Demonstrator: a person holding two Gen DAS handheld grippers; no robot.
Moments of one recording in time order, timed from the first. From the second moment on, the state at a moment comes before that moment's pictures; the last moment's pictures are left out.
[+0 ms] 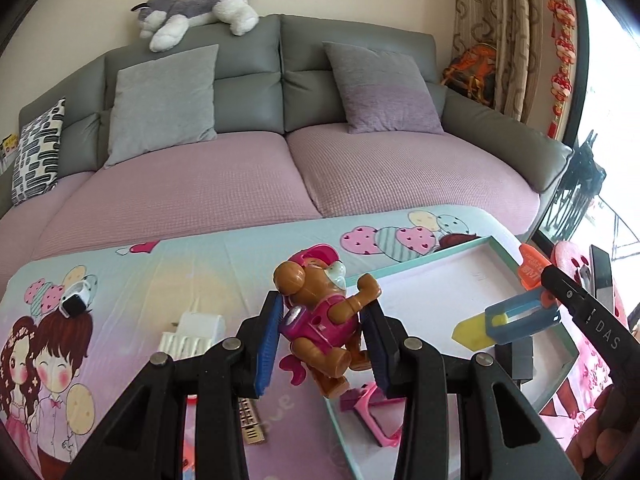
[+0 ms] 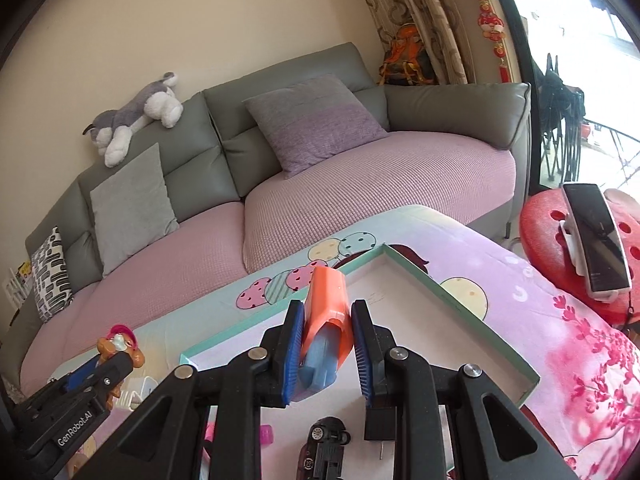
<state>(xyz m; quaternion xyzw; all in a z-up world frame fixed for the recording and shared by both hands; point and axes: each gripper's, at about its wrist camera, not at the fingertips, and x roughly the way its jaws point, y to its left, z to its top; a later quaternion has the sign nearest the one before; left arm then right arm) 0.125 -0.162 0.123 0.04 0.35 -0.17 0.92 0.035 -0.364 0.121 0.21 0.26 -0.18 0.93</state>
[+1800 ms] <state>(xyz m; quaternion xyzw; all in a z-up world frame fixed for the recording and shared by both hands) 0.151 -0.117 0.080 -0.03 0.40 -0.03 0.92 0.063 -0.345 0.091 0.14 0.37 -0.18 0.90</state>
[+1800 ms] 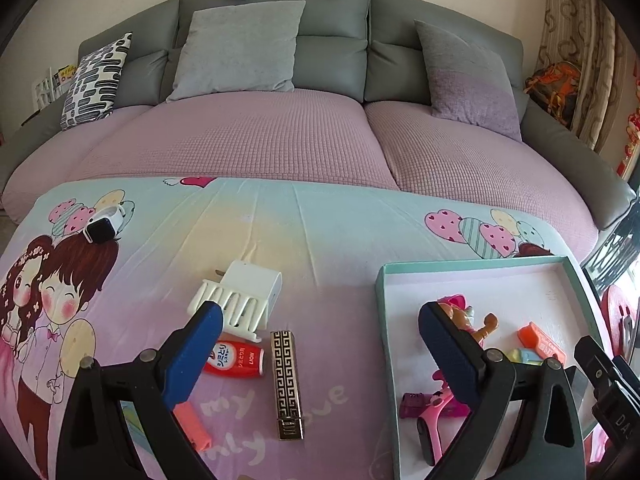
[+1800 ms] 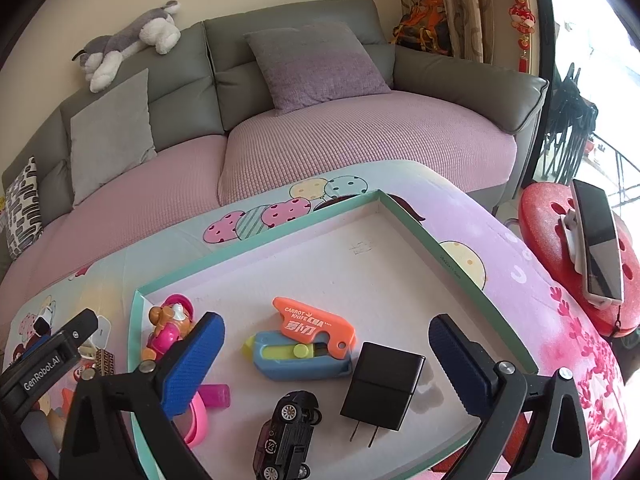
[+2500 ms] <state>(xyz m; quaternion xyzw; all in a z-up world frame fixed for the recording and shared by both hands) 0.116 0.041 0.114 -0.08 0.33 0.15 0.93 0.085 -0.248 0.104 0.11 0.35 -0.05 0.93</state>
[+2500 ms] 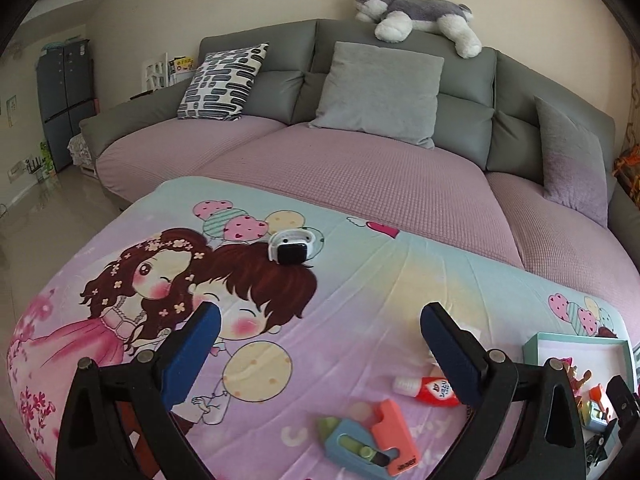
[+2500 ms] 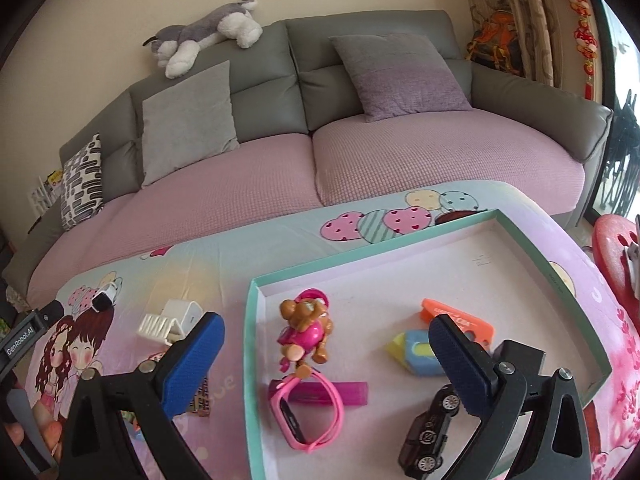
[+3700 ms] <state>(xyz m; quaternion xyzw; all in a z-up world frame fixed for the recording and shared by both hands) 0.094 0.072 0.035 -0.13 0.48 0.11 0.86 0.119 -0.135 0.030 0.06 0.45 0.05 0.89</state>
